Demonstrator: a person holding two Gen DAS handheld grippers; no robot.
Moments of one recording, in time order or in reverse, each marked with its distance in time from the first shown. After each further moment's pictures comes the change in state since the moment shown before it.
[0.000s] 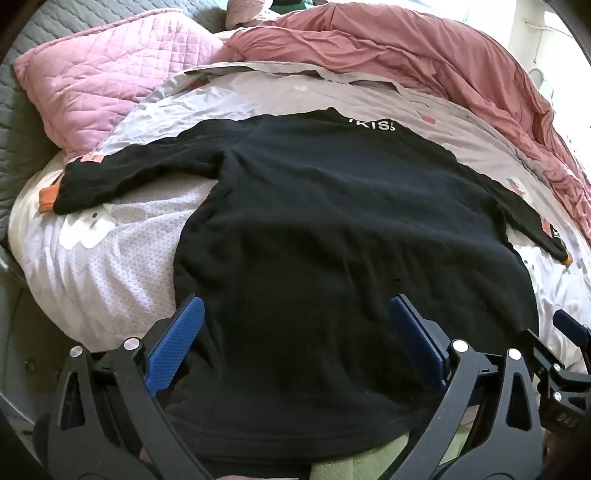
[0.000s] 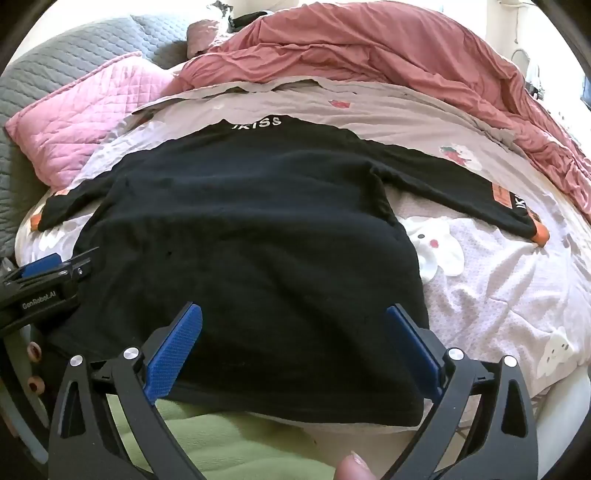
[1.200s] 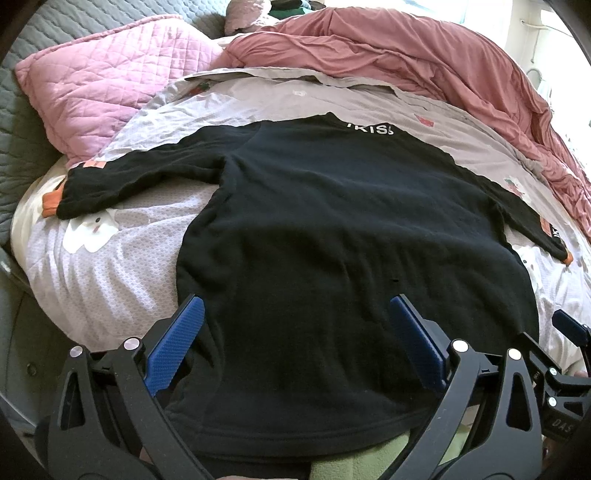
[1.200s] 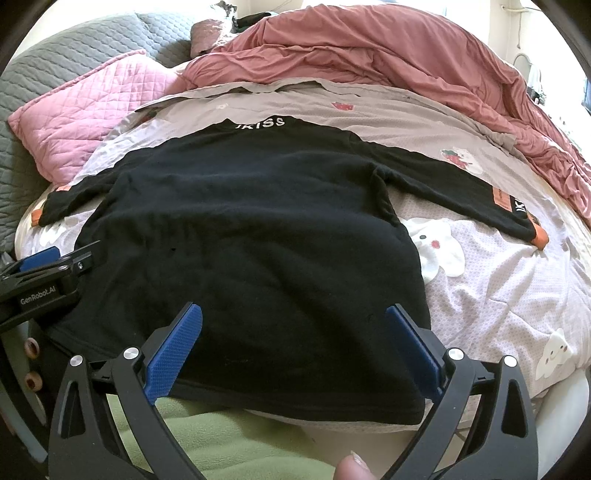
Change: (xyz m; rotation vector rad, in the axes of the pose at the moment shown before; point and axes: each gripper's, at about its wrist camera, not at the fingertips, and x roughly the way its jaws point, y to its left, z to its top) left arm -0.007 -0.005 0.000 0.015 -0.023 0.004; right arm -0.004 0.005 -0.003 -0.015 -0.009 -0.014
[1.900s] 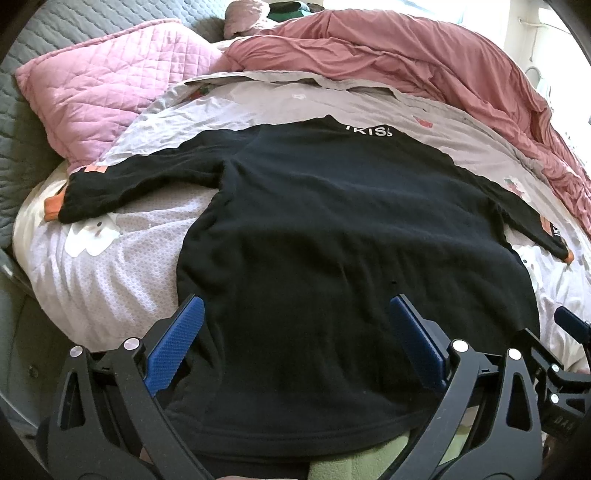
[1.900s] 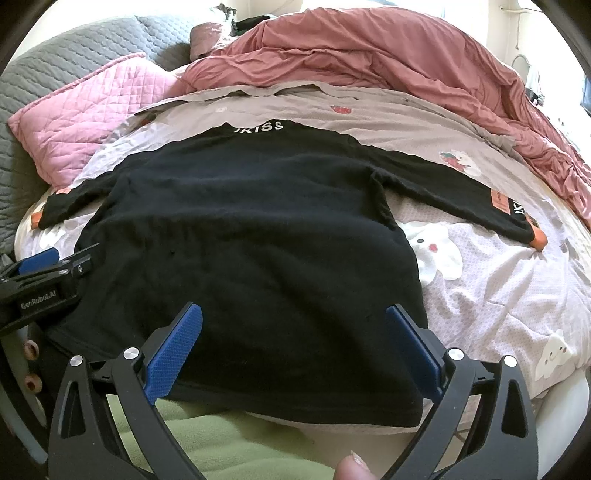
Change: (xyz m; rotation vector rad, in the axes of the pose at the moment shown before) left arm -0.004 -0.002 0.001 0.004 -0.011 0.011; right arm -0.001 0.001 0.001 0.001 -0.010 -0.002
